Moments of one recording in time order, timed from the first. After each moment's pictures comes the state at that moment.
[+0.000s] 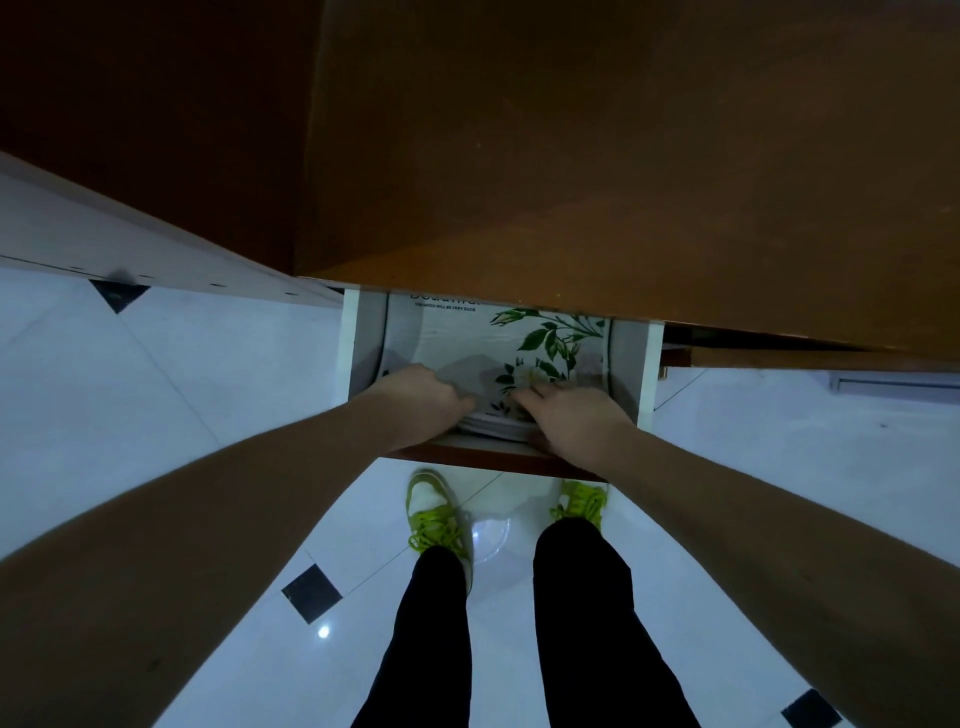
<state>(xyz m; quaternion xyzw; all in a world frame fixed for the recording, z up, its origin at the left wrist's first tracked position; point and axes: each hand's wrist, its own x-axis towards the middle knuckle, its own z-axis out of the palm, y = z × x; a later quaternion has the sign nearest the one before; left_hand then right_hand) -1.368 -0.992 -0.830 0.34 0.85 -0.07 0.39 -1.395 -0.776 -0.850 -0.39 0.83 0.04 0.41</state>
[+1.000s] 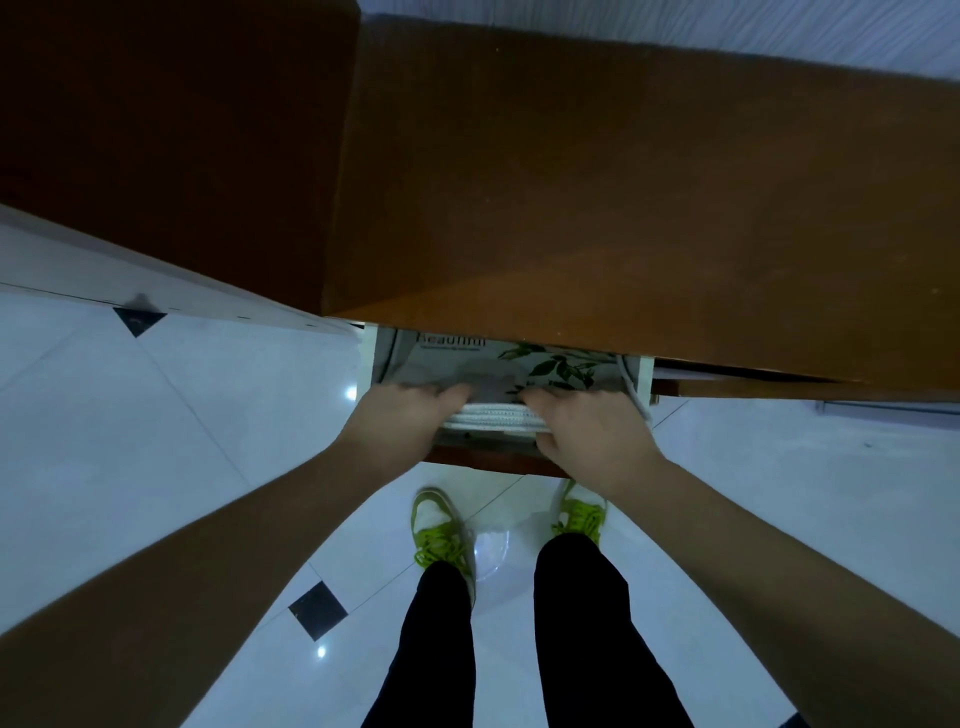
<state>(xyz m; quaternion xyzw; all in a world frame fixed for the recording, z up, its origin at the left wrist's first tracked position) -1.353 -1.016 -0.783 0.15 0.96 0.10 0.21 -1.411 -0.790 -0.746 -0.35 0.90 -0.02 0.25</state>
